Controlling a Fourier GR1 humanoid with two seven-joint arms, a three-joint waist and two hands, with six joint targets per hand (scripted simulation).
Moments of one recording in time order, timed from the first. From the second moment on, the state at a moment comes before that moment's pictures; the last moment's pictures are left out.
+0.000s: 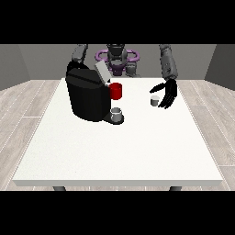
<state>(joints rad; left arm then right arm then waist) -0.56 0.45 0.09 -0.68 -0.37 -0.07 -0.20 -0.20 -0.03 0.00 -1.48 0.04 -0.16 -0.03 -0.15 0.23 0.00</state>
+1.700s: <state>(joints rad) -0.75 0.45 0.04 -0.58 -0.58 0.01 -0.35 -0.21 -0.02 -0.04 -1.37 -0.02 -0.16 -0.06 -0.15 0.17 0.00</state>
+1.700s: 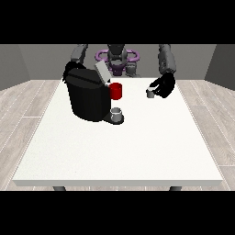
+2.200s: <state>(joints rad) -0.88 0.44 0.04 -0.64 -0.59 -0.08 -0.28 -0.24 -0.03 -0.04 -1.29 -0.02 -0.14 -0.09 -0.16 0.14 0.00</state>
